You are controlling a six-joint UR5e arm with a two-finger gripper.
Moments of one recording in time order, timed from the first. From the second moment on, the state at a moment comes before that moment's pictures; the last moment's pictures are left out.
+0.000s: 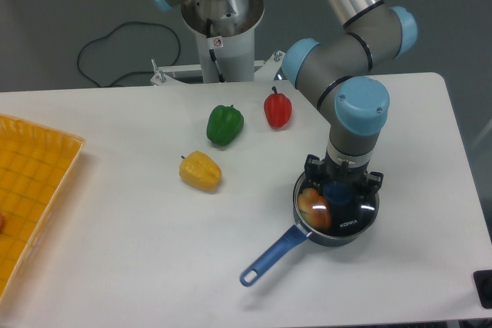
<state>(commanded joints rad) 2.63 -2.03 -1.54 -1.07 1.56 0.92</state>
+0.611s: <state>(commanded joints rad) 2.64 -2.02 -1.54 -1.08 1.56 0.92</state>
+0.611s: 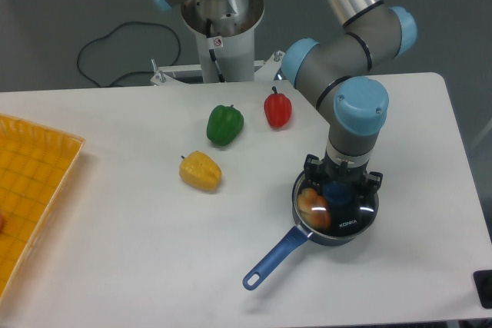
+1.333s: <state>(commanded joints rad) 2.63 -2.03 -1.55 -1.08 1.56 0.92</state>
